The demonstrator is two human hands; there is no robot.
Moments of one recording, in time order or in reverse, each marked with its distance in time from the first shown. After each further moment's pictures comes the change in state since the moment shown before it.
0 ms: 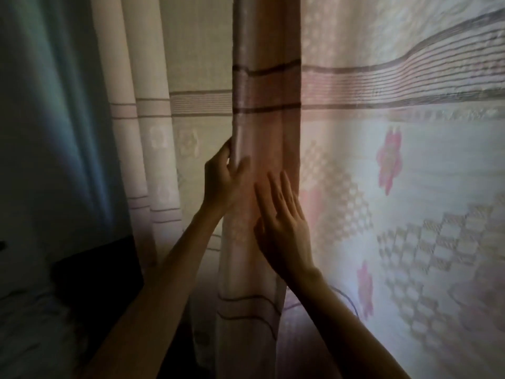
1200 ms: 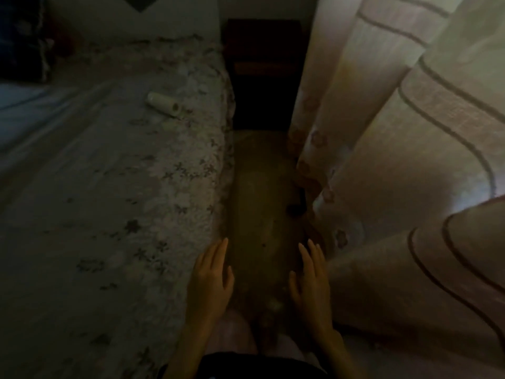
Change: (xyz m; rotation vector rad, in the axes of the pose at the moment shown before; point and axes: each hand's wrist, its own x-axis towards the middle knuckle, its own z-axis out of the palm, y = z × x) left_hand -0.455 -0.086 -0.150 0.917 -0.228 -1.065; right_hand -0.345 -0.095 0.097 0.625 -1.117 0.286
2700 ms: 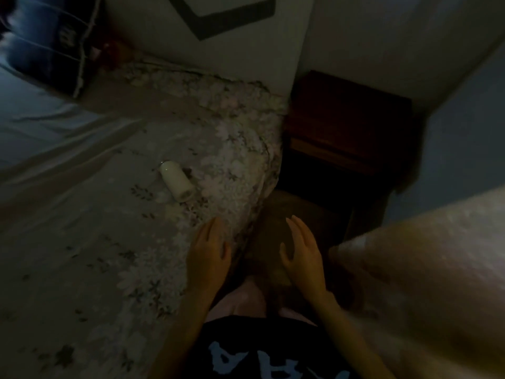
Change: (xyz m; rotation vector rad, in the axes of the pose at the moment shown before) left_hand 0.589 -0.031 0.022 -0.039 0.231 -0.480; right_hand 0.667 -0.021 0.126 0.081 -0.371 -0.322
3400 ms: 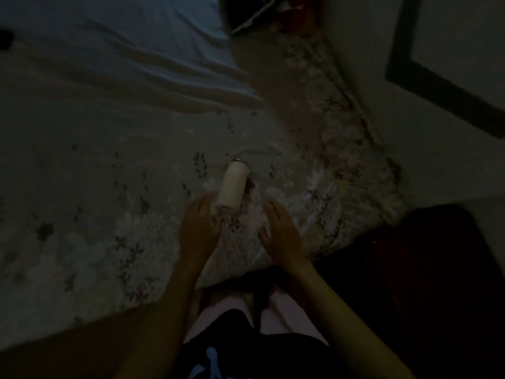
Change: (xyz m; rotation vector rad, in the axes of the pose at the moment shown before) left_hand 0.167 -0.077 0.007 -0.088 0.406 -0.722; right_hand 0.286 -0.077 0.135 -0.094 -0.683 -0.740
